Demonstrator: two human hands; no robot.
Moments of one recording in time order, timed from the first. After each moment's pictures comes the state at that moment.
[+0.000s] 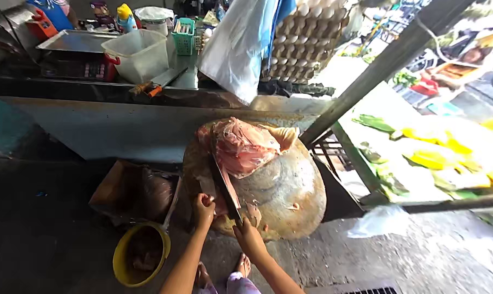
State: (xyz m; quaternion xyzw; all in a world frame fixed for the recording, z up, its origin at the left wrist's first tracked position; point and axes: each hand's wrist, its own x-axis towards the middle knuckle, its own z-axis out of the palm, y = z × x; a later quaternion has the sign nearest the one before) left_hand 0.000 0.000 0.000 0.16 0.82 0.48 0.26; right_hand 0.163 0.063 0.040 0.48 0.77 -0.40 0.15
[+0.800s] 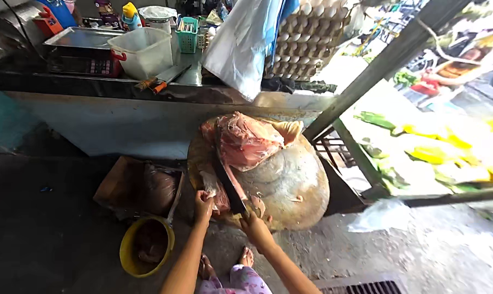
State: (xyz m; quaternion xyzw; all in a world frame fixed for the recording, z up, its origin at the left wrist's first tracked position) left_hand -0.004 -0.027 -0.006 0.10 0.78 0.54 0.31; right_hand 0.170 0.048 0.048 0.48 0.79 -0.38 0.07
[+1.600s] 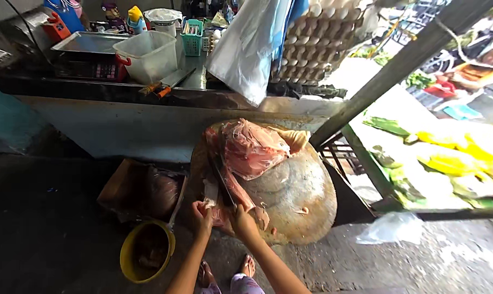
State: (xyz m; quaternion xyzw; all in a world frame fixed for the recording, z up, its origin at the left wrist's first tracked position) left_hand 0.003 -0.041 0.016 0.11 0.83 0.50 0.23; right_hand 0.106 0.063 0.058 0.47 0.79 -0.38 0.10
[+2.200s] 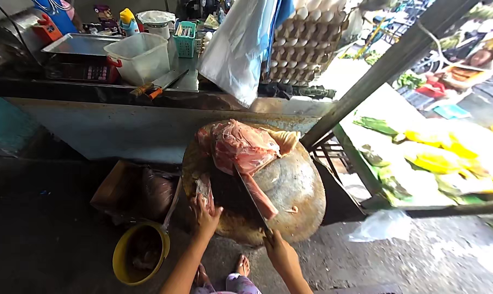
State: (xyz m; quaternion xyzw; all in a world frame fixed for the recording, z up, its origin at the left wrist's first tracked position) left_hand 0.024 -0.012 0.021 0.25 0.92 0.26 0.18; right_hand 0.248 0.088 0.042 0.56 0.77 -0.28 0.13
